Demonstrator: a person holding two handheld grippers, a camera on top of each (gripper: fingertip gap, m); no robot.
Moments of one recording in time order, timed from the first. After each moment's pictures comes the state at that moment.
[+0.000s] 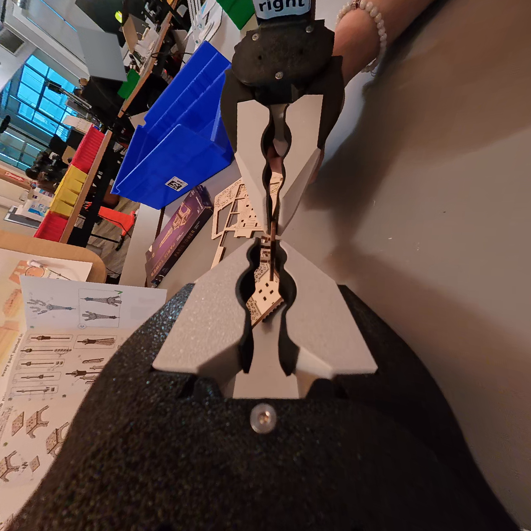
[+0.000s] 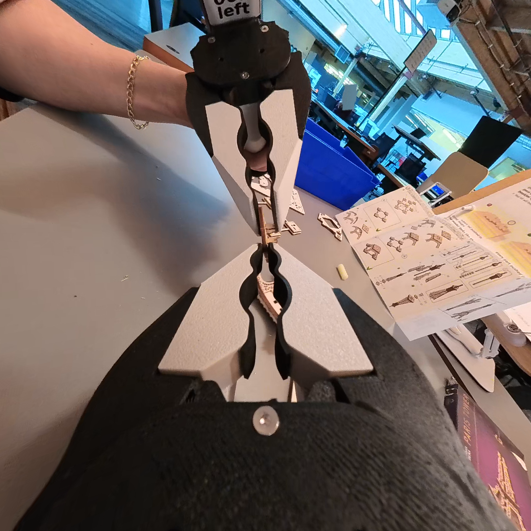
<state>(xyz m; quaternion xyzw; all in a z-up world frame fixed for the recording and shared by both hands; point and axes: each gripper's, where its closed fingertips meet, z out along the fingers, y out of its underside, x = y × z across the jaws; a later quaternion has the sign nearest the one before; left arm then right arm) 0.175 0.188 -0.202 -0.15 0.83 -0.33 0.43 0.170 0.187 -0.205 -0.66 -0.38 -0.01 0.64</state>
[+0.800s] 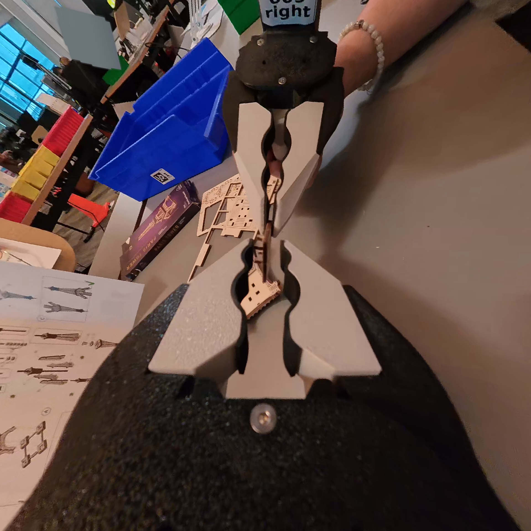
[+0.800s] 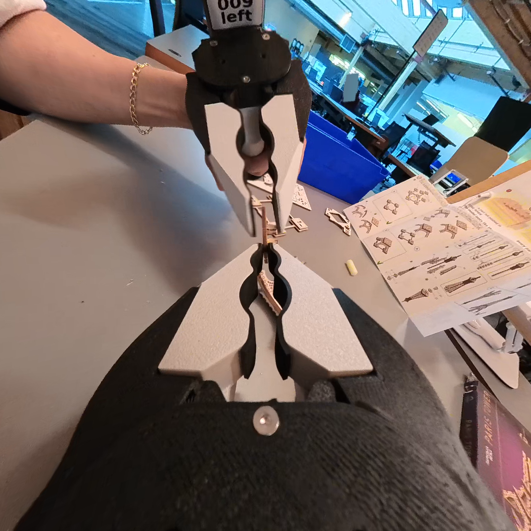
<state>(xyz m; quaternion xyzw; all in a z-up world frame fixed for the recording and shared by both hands) 0.174 0.188 -0.206 -0.18 0.82 -0.36 0.40 0.170 0.188 -0.208 -0.68 -0.37 0.02 0.64</state>
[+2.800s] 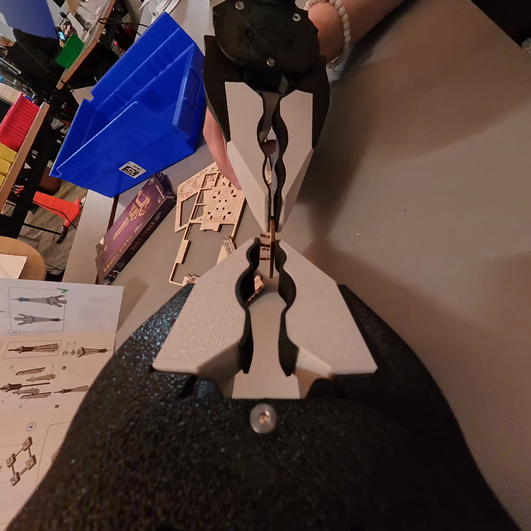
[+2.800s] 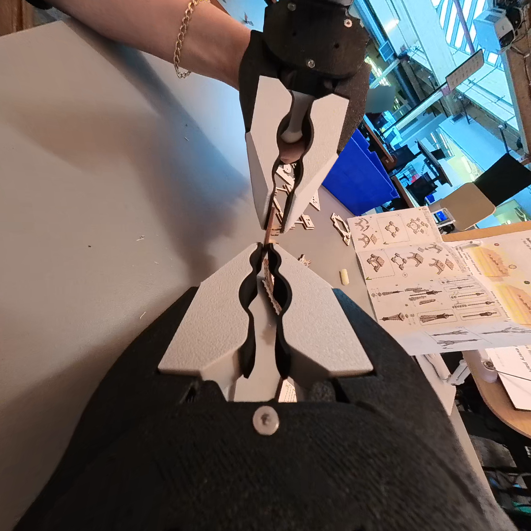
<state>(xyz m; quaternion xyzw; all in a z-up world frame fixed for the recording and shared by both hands) 0.165 0.181 -0.219 -0.17 0.85 -0.34 0.36 0.161 0.177 -0.224 -0.64 -0.48 -0.06 0.60</state>
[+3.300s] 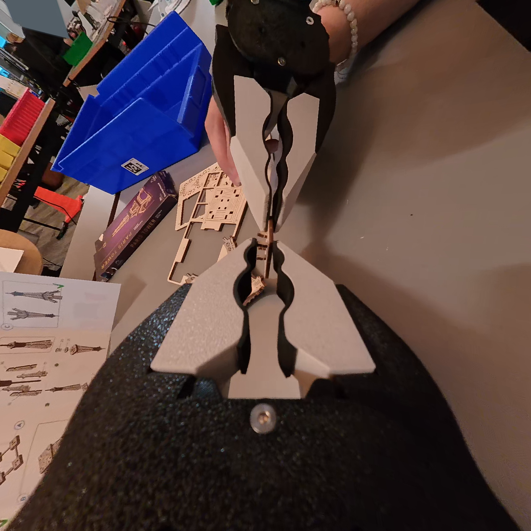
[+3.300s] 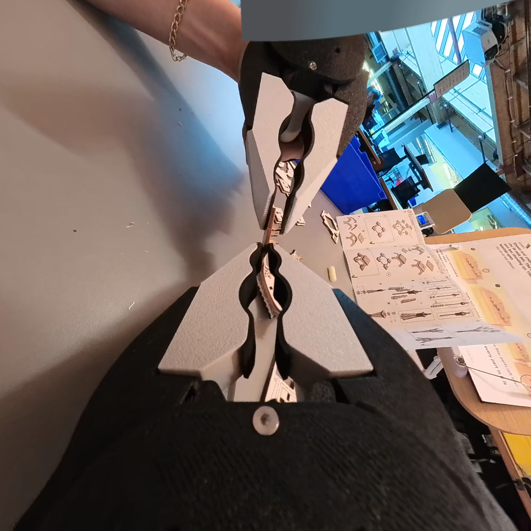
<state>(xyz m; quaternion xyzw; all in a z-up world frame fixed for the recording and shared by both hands) 0.169 0.182 -0.221 -0.18 0.84 -0.35 0.36 0.166 0.179 -0.224 -0.63 -0.49 -0.10 0.60</state>
